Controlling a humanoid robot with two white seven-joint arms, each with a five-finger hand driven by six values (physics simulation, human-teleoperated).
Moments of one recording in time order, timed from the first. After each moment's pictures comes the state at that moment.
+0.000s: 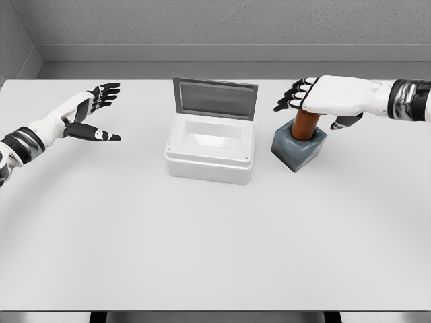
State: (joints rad) left arm -0.70 0.76 -0.92 -1.12 0.68 -0.24 -0.24; right arm -0.83 -0.78 0.68 -1.44 0.49 -0.61 0.61
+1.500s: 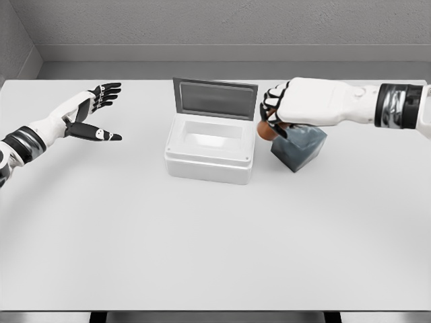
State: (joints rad) left arm -0.71 0.76 -0.92 -1.13 0.68 -0.24 -0.24; right arm -0.80 -0.78 0.64 -1.67 0.42 -0.61 0.61
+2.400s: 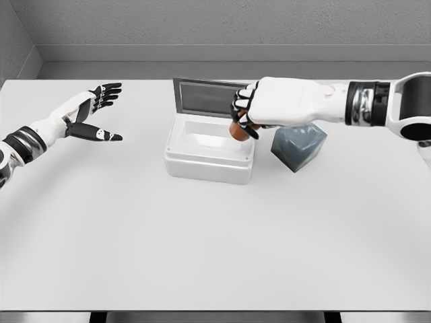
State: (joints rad) left arm -0.71 0.76 -0.92 -1.13 0.68 -0.24 -0.24; right arm -0.85 -0.68 0.68 -1.67 0.45 -0.61 0.61
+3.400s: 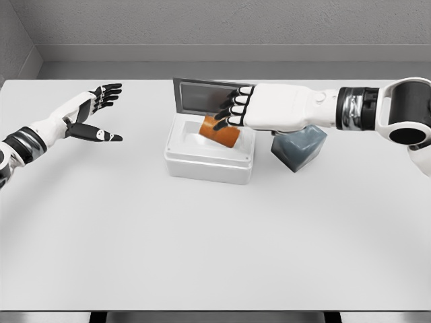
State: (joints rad) left arm -0.70 0.76 -0.92 -1.13 0.68 -0.24 -0.24; right arm -0.83 -0.66 0.70 -1.66 0.50 -0.61 0.61
